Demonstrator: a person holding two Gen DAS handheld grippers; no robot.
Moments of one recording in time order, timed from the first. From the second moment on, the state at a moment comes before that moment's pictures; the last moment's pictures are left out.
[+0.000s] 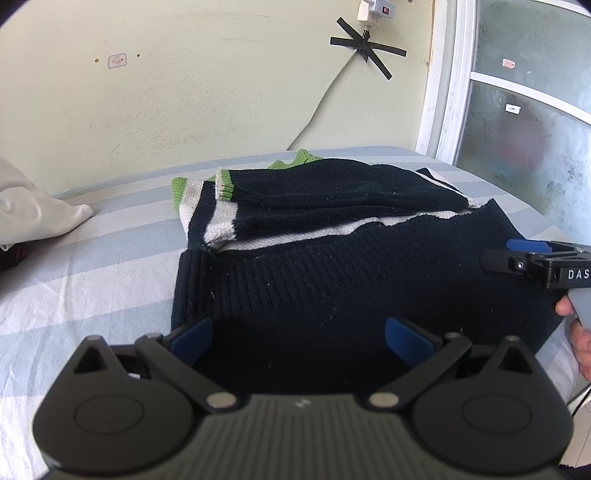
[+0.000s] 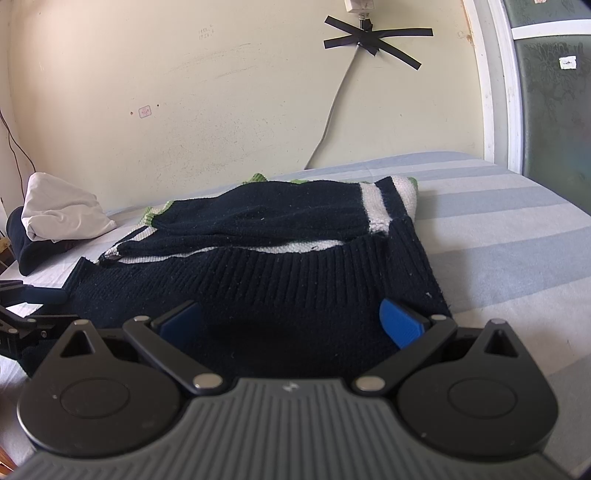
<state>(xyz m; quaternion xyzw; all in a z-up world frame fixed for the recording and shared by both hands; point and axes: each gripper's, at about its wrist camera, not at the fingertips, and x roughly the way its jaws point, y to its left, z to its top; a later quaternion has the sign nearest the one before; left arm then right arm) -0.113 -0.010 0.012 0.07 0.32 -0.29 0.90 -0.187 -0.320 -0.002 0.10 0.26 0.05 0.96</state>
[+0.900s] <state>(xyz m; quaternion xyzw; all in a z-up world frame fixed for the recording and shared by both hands) -0.113 -0.013 0.011 0.08 0.32 -0.29 0.90 -0.221 -0.328 0.021 0.06 0.26 0.02 0.96</state>
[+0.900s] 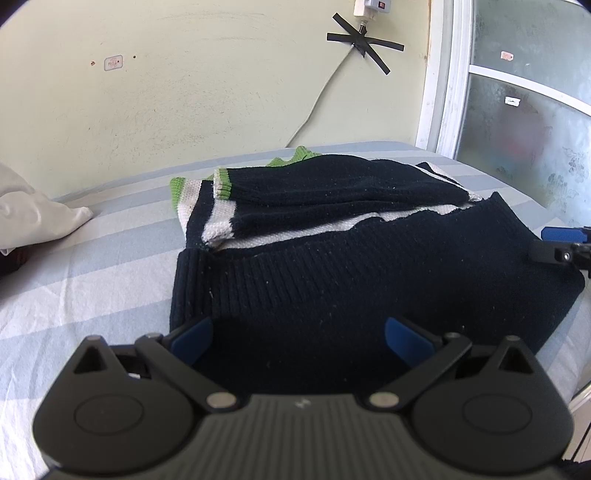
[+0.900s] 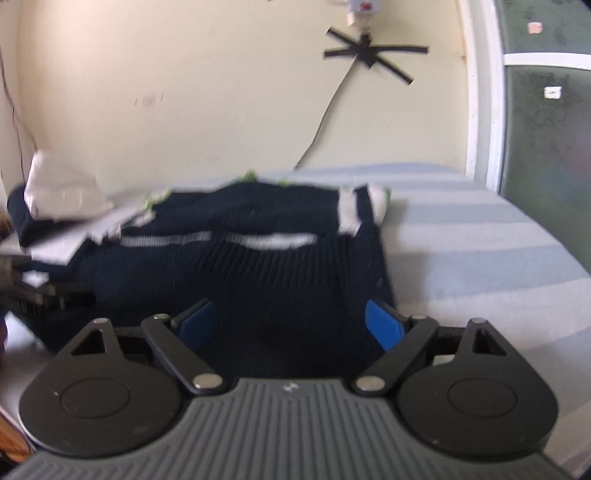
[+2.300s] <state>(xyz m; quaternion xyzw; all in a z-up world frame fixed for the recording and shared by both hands) -0.105 0.068 0.028 -0.12 0.24 -0.23 0.93 -0.005 -0.254 0.088 0.00 0.31 0.15 0.94</state>
